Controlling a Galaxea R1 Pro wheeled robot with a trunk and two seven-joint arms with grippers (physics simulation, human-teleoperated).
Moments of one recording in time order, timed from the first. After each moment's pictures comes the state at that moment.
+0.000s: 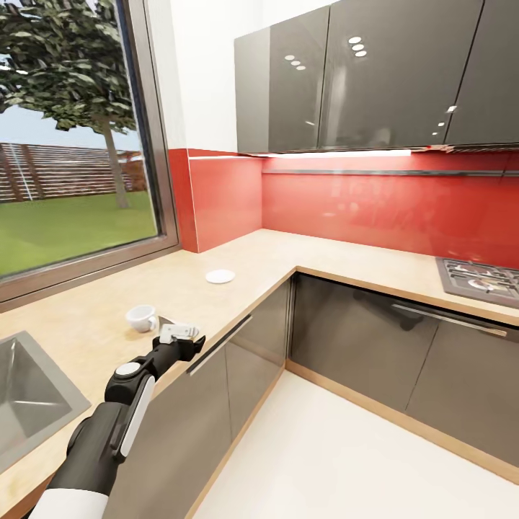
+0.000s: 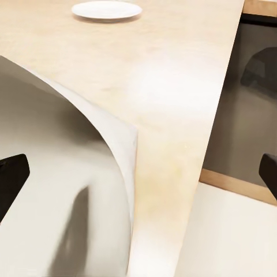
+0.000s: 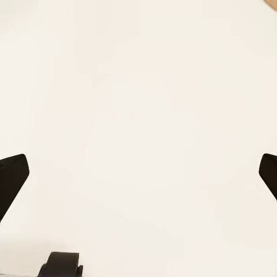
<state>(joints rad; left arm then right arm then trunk) -0.48 0.01 -0.02 -1.35 -0.01 0.51 -0.17 -0.06 -0.13 0.00 -0.36 0.11 -0.27 0.00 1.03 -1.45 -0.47</state>
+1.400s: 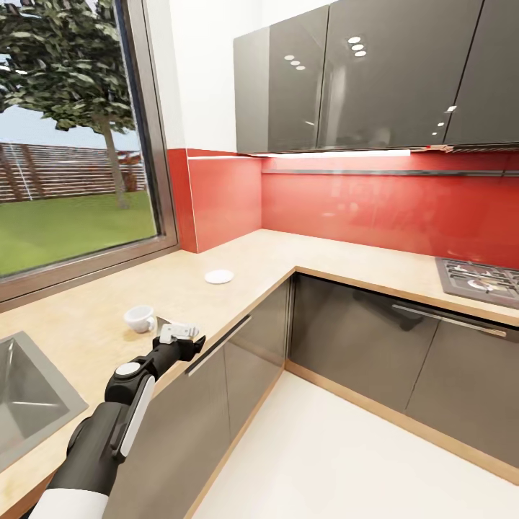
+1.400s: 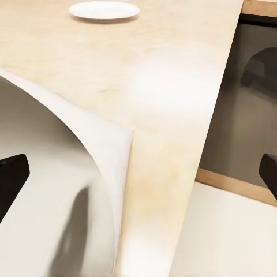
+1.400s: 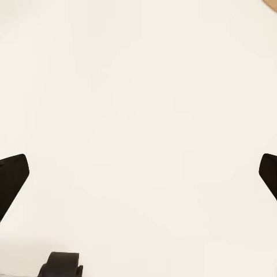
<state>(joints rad) -0.48 0.01 -0.02 -1.35 -0.01 0.51 -0.17 -0.06 -0.13 0.00 -0.36 0.11 -0.27 0.00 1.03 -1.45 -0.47</state>
